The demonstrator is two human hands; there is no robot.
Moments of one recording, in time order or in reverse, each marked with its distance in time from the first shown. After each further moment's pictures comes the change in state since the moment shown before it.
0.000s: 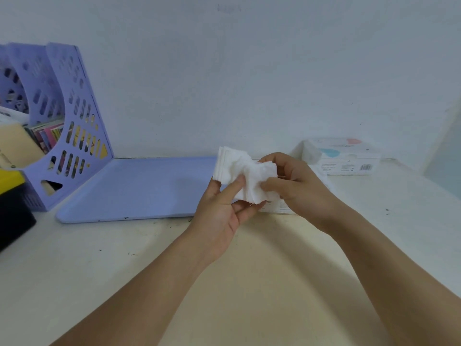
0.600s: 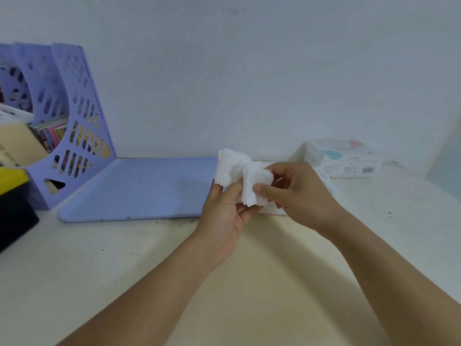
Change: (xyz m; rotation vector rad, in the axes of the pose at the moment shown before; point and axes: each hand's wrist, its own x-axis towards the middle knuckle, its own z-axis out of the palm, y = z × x) left_hand 0.001 -0.005 0.000 0.050 0.047 0.059; right_hand -0.003 -0.001 0.006 -0.197 0.070 -0.079
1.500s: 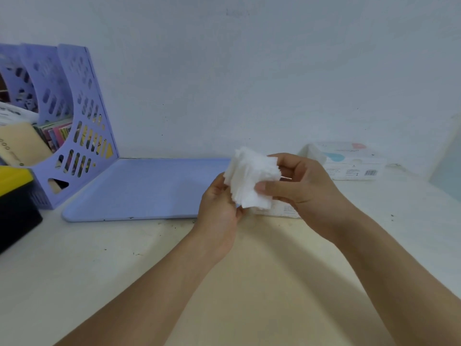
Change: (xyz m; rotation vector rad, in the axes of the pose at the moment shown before) left_hand 0.008 0.003 -0.007 0.122 0.082 0.048; right_hand -0.006 -0.015 -0.004 0.483 -0.113 0.084
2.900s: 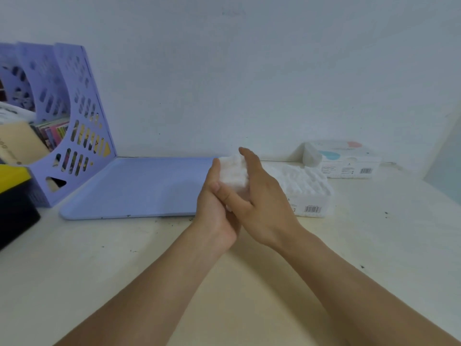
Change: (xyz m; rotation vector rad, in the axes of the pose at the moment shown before) left_hand -0.013 0.014 0.021 -0.272 0.075 -0.223; right_hand 0.005 0.033 0.054 -0.700 0.183 -0.176
